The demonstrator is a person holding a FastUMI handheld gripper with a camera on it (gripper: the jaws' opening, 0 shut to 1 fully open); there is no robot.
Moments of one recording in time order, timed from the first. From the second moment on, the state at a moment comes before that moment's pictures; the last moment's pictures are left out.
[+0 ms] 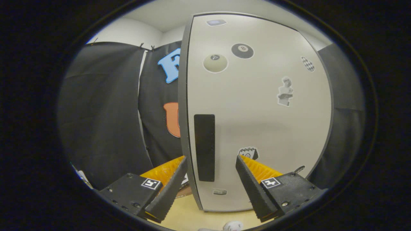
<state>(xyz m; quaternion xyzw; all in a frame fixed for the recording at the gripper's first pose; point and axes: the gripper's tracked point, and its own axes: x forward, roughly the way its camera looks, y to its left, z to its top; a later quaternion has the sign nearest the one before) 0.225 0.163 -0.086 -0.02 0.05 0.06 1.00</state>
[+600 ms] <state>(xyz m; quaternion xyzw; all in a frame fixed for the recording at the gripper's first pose) 0.252 0.169 -0.092 0.00 0.06 0.01 1.00</state>
